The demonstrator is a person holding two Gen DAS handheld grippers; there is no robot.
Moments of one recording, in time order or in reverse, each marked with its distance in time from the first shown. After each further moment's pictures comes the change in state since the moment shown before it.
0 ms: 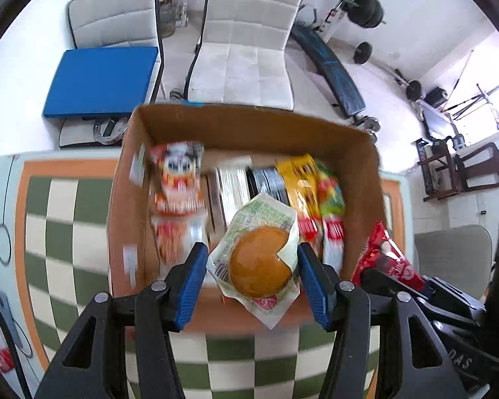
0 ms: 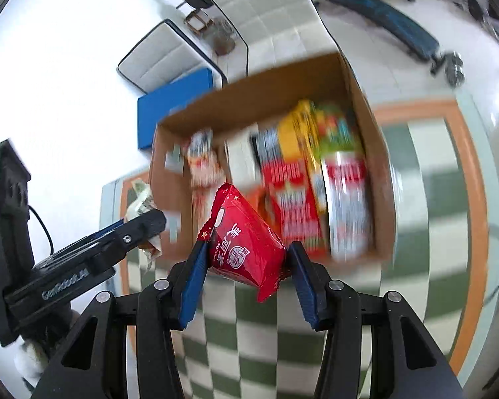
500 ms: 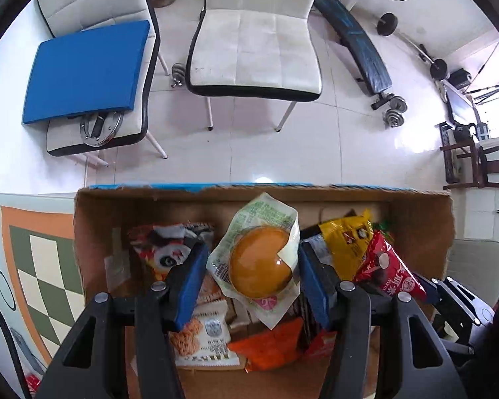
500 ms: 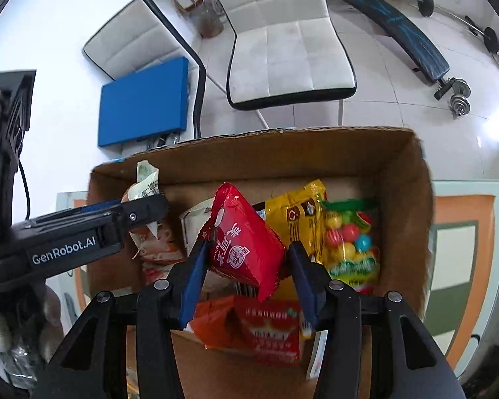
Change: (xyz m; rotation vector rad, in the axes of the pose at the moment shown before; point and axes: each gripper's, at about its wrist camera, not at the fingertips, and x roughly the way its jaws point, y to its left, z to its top) left arm 0.100 0.018 0.096 0.005 0.179 0.050; right arm 0.121 0.003 0.136 -0.084 0.103 -0.145
